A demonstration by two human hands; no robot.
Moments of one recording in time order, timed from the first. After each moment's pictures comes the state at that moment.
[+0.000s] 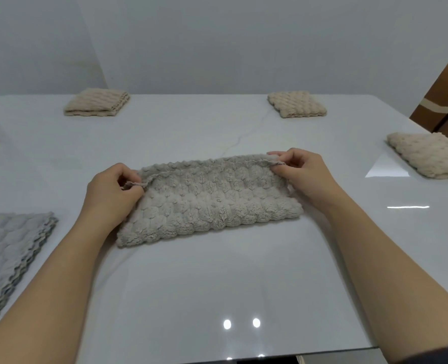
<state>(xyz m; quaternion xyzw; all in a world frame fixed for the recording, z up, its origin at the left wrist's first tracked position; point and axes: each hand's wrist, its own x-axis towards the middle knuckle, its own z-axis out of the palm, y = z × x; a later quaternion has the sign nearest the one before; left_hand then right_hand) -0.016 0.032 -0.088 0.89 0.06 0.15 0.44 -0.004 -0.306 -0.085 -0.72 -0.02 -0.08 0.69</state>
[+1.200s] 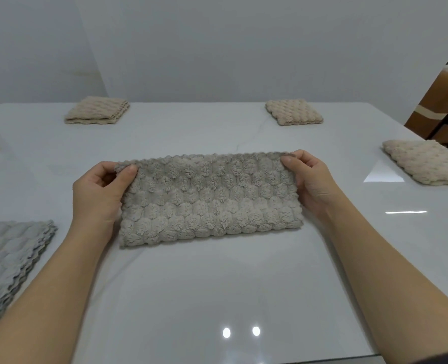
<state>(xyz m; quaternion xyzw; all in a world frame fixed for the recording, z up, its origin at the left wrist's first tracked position) -0.020 0.025 -0.077 0.68 0.05 0.22 0.70 -0.011 -0.303 -0.070 -0.56 0.00 -0.04 0.83</state>
